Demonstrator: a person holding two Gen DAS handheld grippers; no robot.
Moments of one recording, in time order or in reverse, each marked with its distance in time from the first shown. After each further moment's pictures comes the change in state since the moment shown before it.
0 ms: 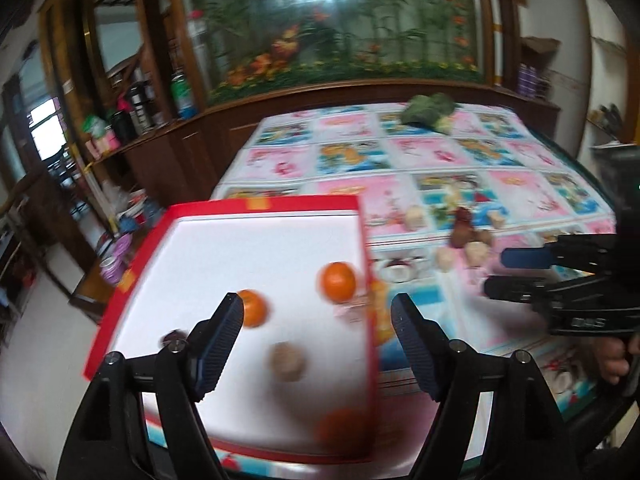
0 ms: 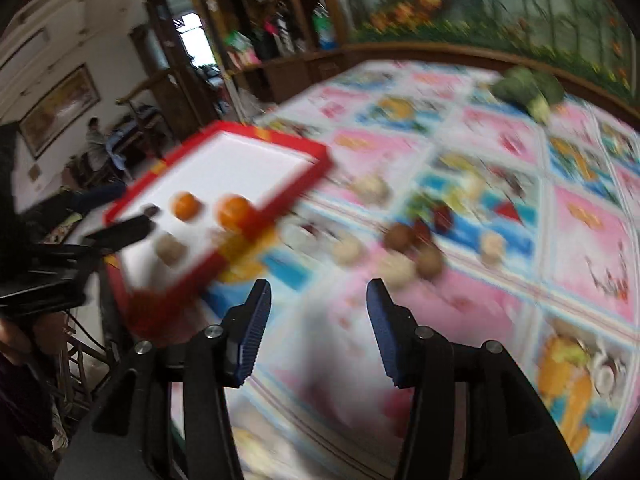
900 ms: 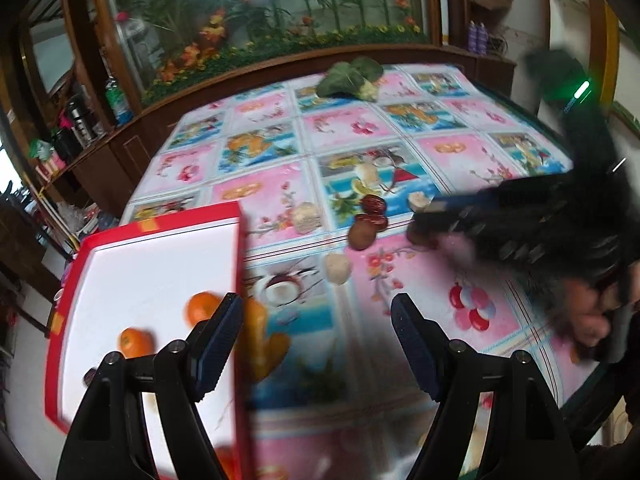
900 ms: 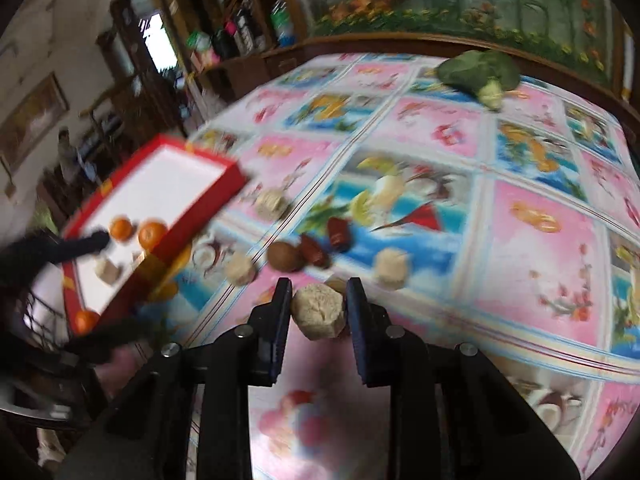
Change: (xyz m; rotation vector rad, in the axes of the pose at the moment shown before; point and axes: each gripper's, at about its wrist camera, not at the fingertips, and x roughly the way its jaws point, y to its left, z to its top) left arm 0.036 -0.085 0.029 0.136 0.117 -0.116; right arm -0.014 -0.069 0.021 0.084 -0.020 -0.072
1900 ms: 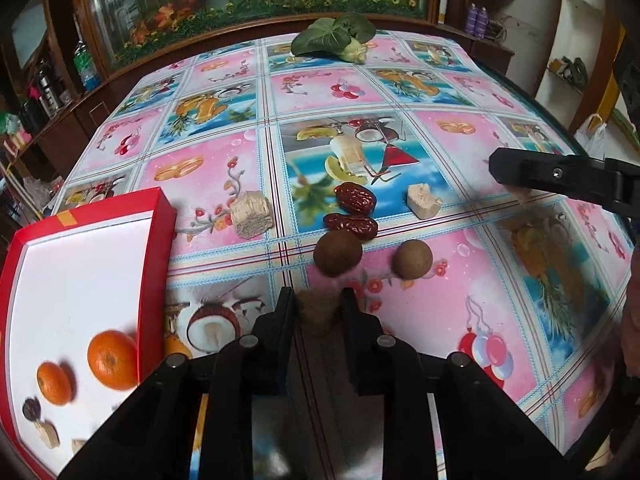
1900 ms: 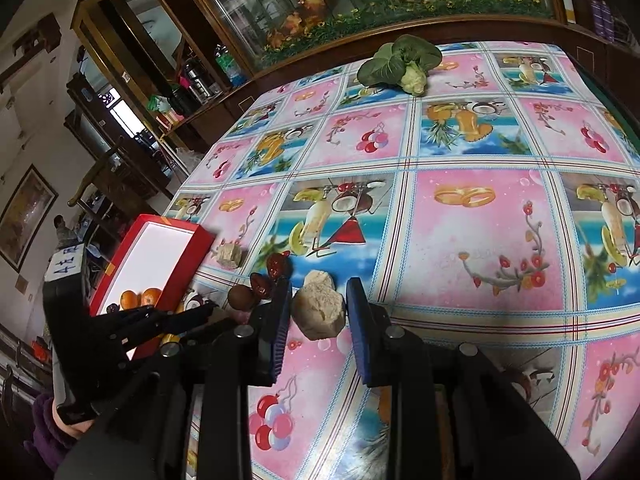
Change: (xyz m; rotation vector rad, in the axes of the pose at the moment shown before) left arm 0.068 -0.010 0.018 -0.057 0.101 -0.104; right arm -0.025 -0.049 0.006 0.257 -0.050 0.024
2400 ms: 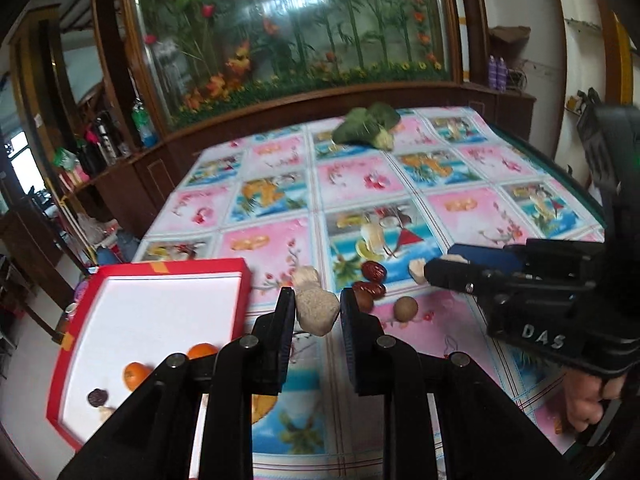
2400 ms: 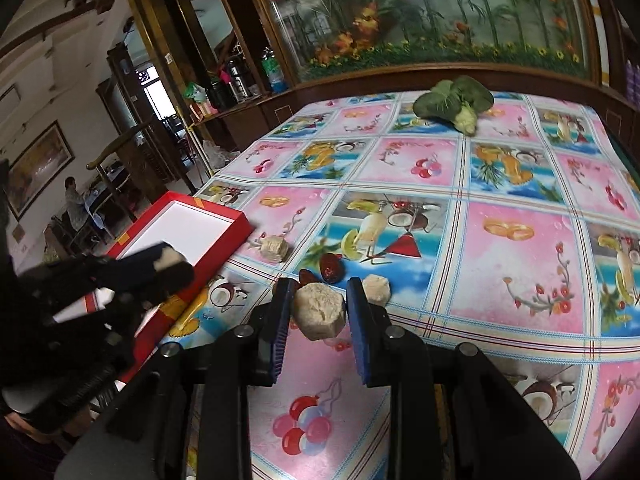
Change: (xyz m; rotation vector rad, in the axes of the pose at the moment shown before) left arm -0.084 -0.012 0.000 -0.013 -0.260 0.192; right arm -0.001 0.046 -0.022 -0.202 -0.090 0.018
